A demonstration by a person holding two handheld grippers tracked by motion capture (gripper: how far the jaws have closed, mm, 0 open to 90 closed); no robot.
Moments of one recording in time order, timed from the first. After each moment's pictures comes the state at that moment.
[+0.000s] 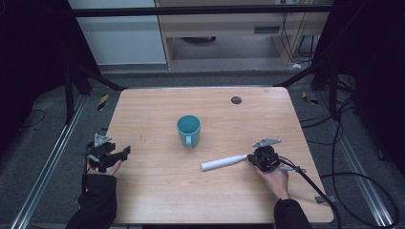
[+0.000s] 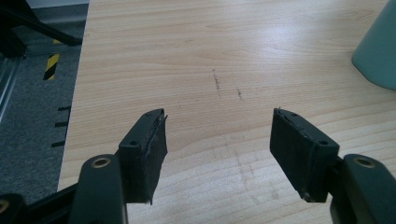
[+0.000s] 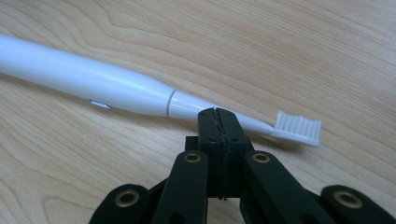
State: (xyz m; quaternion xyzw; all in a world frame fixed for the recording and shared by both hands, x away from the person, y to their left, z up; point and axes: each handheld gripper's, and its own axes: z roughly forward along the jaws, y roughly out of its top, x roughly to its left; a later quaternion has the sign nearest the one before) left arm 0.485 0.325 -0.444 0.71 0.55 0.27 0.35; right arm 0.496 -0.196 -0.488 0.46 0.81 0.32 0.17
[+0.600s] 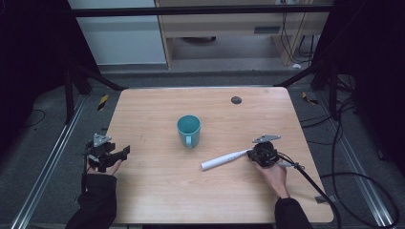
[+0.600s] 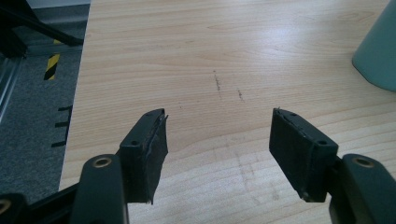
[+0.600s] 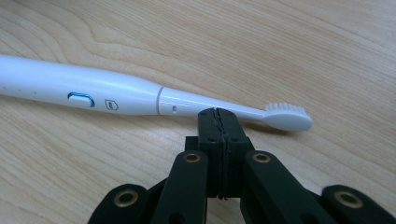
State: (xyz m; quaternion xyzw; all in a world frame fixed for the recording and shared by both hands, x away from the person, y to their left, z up) left arm 0.485 0.325 -0.444 0.71 0.56 0.27 0.35; right arm 0.513 -0.198 -0.492 0.47 0.80 0.33 0.17
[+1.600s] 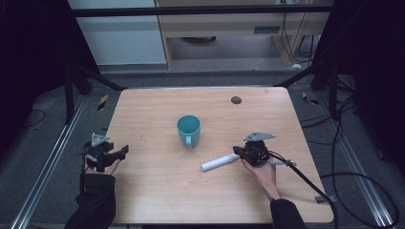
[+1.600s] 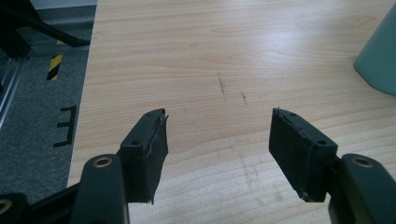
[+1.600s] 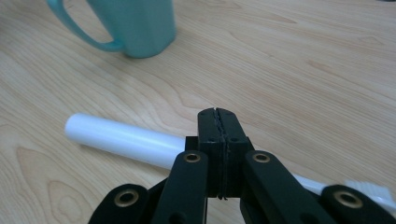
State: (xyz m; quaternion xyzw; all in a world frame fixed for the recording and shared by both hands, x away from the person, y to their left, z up) left arm 0.484 0.329 -0.441 0.70 0.56 0.27 0.35; right arm 0.503 -0.163 -0.464 0.43 0.79 0.42 0.15
